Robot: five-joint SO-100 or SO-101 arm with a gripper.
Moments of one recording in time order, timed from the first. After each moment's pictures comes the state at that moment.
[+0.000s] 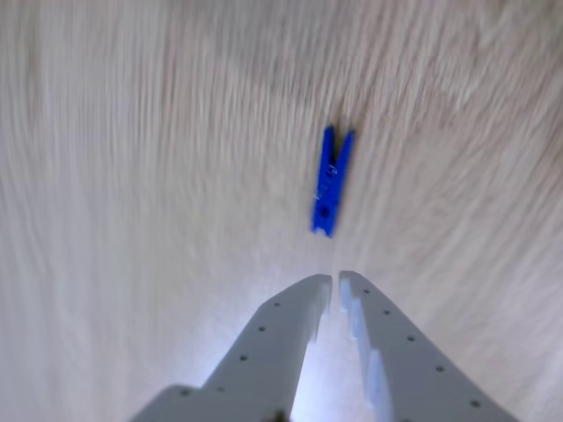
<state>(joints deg) -1.8 114.8 120.9 77.4 -3.3</state>
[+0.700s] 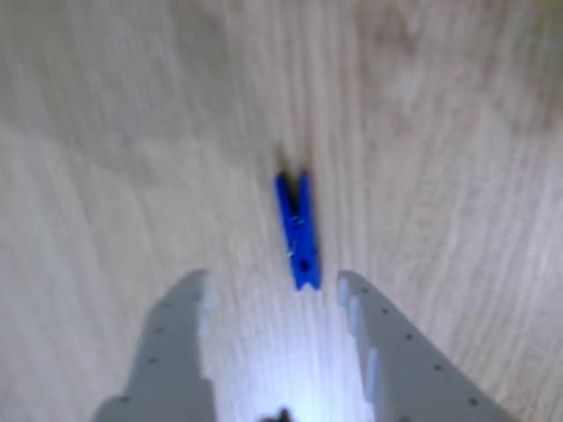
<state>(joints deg) 0.4 98.9 117.1 76.7 7.0</state>
